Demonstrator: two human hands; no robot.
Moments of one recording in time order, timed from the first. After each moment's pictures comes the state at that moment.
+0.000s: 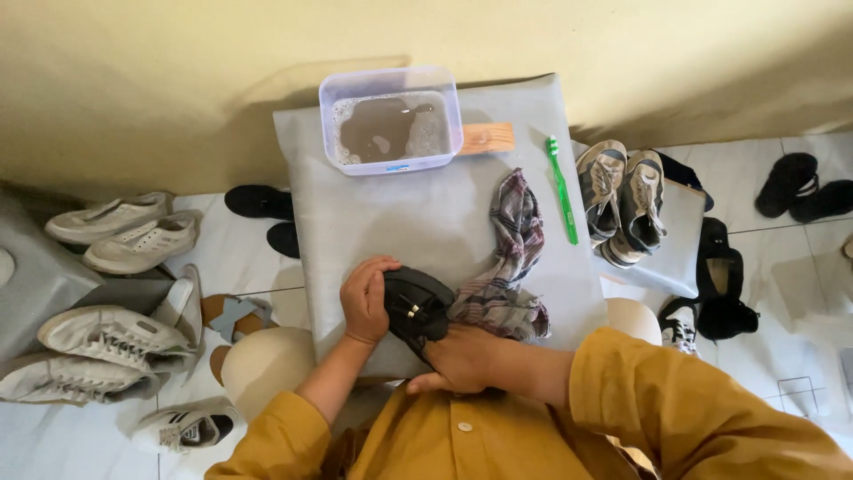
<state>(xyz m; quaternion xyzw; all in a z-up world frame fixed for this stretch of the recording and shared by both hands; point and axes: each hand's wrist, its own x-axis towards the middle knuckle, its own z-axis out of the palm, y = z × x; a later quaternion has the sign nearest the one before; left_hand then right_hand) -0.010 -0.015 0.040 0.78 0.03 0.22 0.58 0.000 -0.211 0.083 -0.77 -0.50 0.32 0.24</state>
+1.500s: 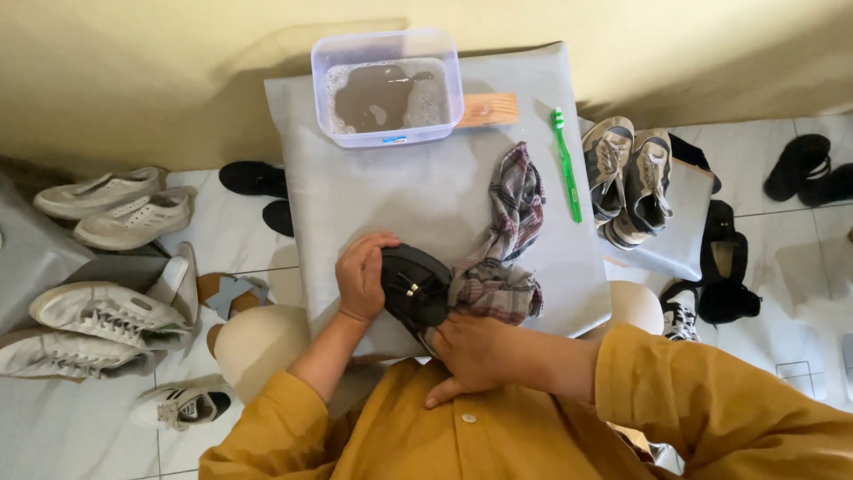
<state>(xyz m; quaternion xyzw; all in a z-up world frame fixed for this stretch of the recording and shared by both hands) -0.008 -0.015 0.047 0.79 0.00 0.22 0.58 -0.015 -0.231 0.083 -0.77 -0.56 0.30 0.10</state>
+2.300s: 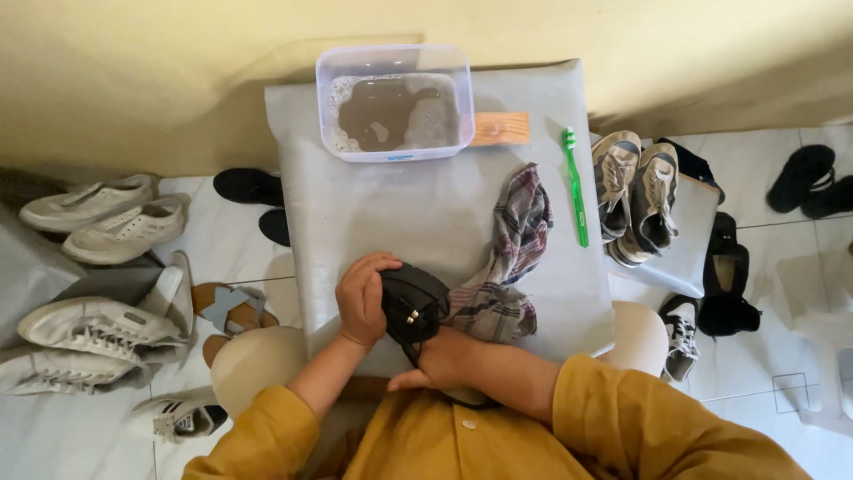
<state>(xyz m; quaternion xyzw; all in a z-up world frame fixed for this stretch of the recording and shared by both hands) 0.003 -0.012 0.044 0.78 0.02 0.20 0.59 -0.011 -0.198 -0.008 -0.78 -0.47 0.32 0.26</state>
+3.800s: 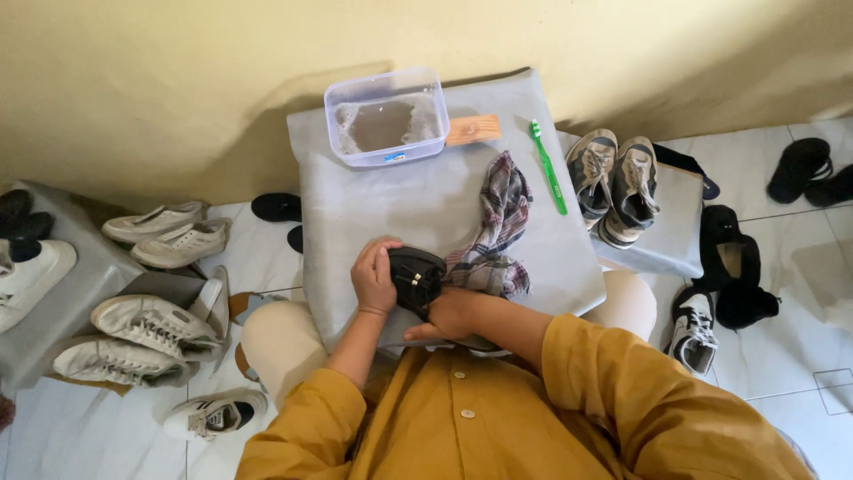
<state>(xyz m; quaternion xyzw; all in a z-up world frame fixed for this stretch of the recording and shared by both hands) -0.025 -0.033 0.012 0.82 0.05 0.25 0.52 0.004 -0.212 0.040 -0.79 -0.53 0.30 0.07</state>
